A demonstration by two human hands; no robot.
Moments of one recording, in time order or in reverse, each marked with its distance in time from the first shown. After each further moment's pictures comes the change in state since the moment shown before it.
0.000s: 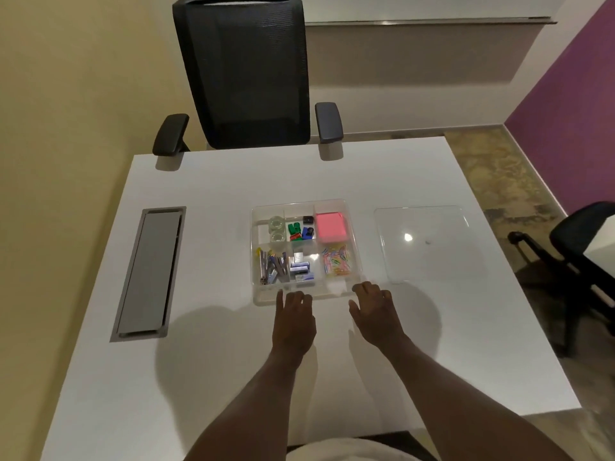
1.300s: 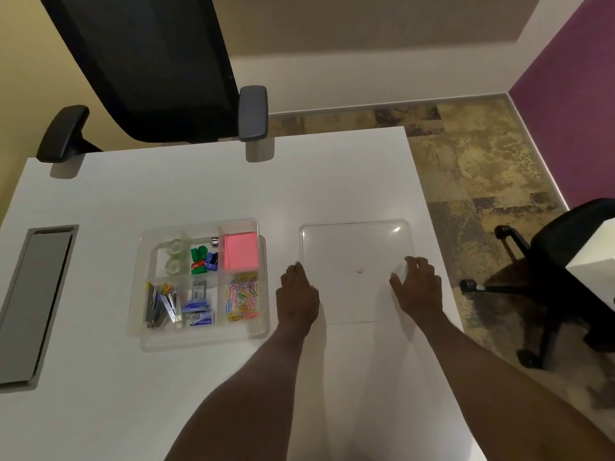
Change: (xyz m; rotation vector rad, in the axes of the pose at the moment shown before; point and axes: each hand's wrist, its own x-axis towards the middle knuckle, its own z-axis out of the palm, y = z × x) left_hand 0.213 0.229 0.058 -0.210 -0.177 -0.314; right_hand 0.113 0.357 -0.006 0.183 -0.066 0.482
